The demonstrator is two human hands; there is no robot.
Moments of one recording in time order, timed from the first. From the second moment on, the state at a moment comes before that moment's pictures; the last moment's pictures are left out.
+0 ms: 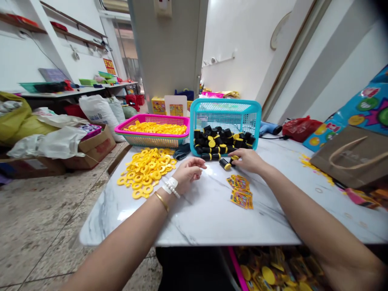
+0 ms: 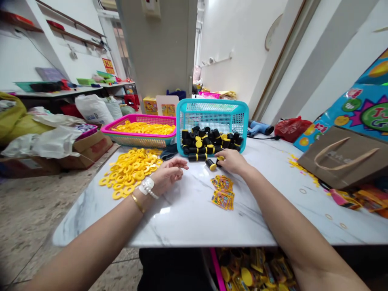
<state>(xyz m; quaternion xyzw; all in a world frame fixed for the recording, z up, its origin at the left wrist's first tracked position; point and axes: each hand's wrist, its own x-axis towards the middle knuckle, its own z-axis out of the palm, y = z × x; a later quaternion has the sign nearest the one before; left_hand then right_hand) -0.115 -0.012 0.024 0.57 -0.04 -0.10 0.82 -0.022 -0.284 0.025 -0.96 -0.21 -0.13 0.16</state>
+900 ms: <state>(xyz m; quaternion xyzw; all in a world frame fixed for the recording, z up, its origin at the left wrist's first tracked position) -0.118 -0.024 0.015 0.64 -0.06 -0.16 0.75 -0.118 -0.224 0.023 -0.83 -0.31 -0.27 0.36</state>
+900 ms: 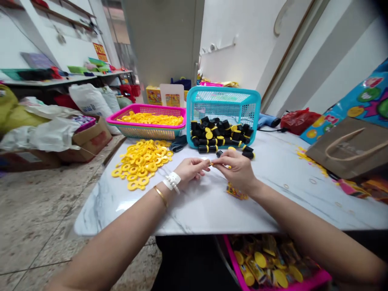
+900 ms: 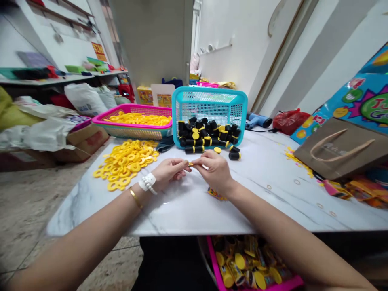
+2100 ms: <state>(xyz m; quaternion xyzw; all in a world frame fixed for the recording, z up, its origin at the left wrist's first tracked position) -0.126 -0.030 0.018 0.67 0.01 0.05 0.74 -0.098 -0.189 0.002 -0.76 -0.12 -0.13 0.62</state>
